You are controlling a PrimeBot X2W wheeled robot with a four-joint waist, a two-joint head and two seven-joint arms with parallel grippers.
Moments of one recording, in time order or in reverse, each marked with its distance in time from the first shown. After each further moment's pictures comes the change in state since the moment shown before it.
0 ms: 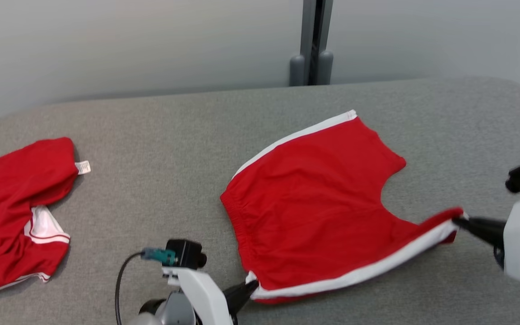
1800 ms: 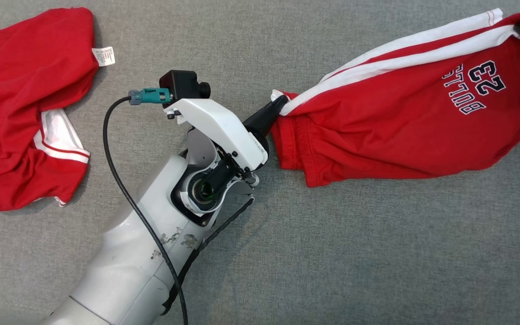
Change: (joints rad) left arm -0.594 -0.255 0.109 0.348 -0.298 -0.035 -0.121; right arm -0.573 0.199 -0.035 0.482 0.009 0.000 -0.048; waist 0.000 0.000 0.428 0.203
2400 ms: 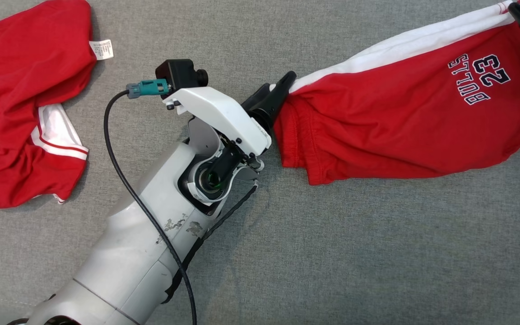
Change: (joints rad) left arm -0.076 0.000 -0.088 0.067 -0.092 -0.002 -0.129; right arm -0.042 0.039 0.029 0.080 0.019 0.000 -0.096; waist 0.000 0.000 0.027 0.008
